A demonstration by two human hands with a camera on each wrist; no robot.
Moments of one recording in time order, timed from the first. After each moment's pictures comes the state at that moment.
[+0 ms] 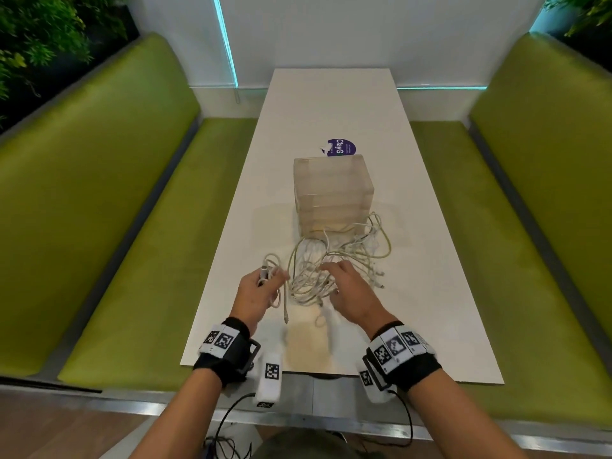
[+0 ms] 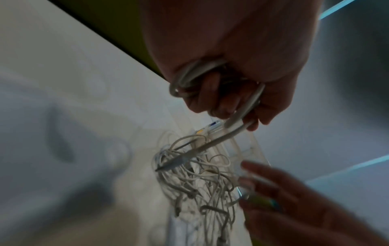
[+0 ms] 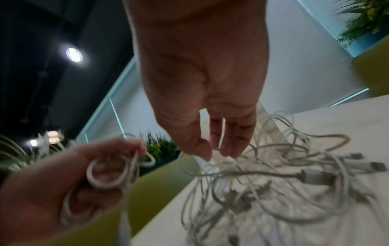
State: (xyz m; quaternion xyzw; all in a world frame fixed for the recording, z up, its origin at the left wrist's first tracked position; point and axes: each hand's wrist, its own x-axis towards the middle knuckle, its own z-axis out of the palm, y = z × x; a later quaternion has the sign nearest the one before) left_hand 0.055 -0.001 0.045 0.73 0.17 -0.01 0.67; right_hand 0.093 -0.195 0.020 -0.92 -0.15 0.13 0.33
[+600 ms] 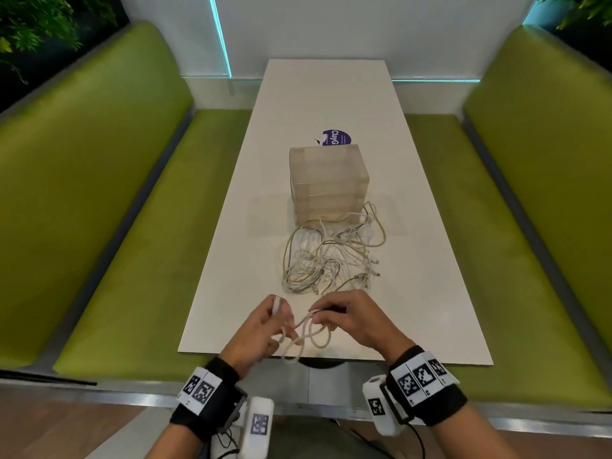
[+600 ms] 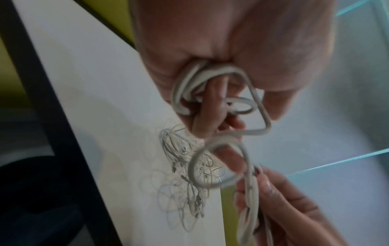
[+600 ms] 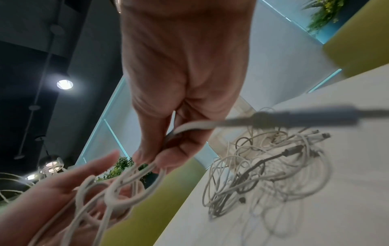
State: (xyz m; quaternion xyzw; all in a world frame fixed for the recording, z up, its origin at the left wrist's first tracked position) left_hand -0.020 -0.007 0.044 0.68 0.08 -0.20 0.70; right_hand 0.028 -0.209 0.043 -0.79 -0.17 0.19 0.56
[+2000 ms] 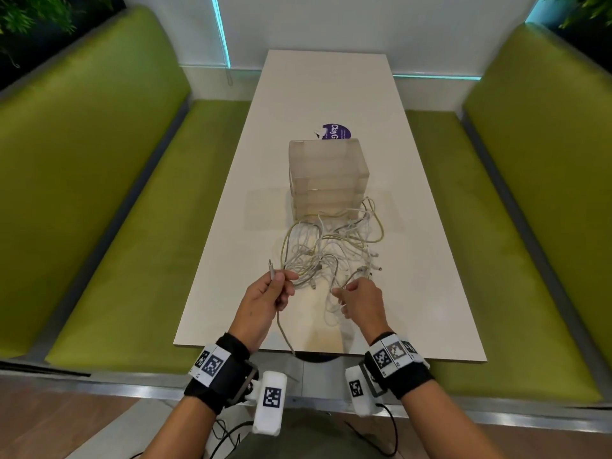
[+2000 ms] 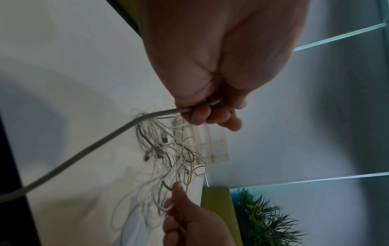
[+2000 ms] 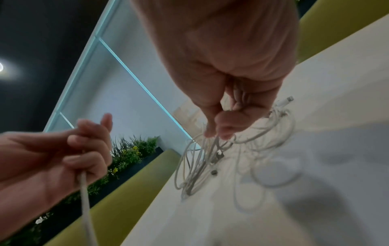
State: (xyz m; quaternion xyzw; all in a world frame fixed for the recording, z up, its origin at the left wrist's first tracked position) left_hand 0.004 -0.021 0.039 0.61 0.08 -0.05 0.79; right_hand 0.055 -0.208 -0.005 -0.84 0.20 0.14 0.49
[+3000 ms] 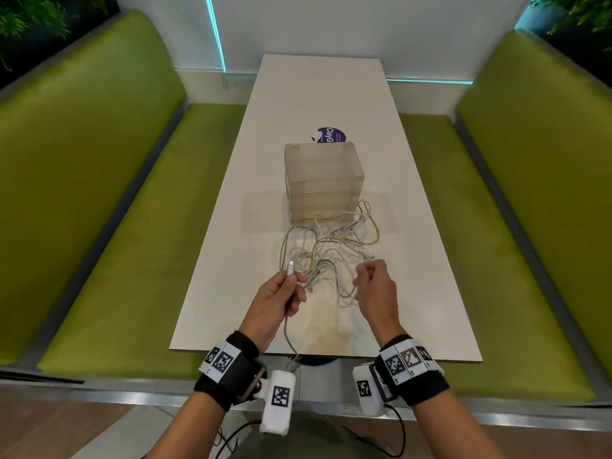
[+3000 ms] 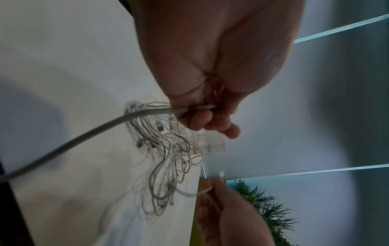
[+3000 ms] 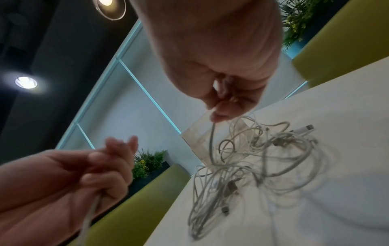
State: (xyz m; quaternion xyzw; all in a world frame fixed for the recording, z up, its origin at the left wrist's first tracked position) left_hand 0.011 -0.038 0.043 0.62 0.08 -0.10 0.78; right_hand 0.050 -0.223 0.030 -0.85 0.14 -0.01 0.51
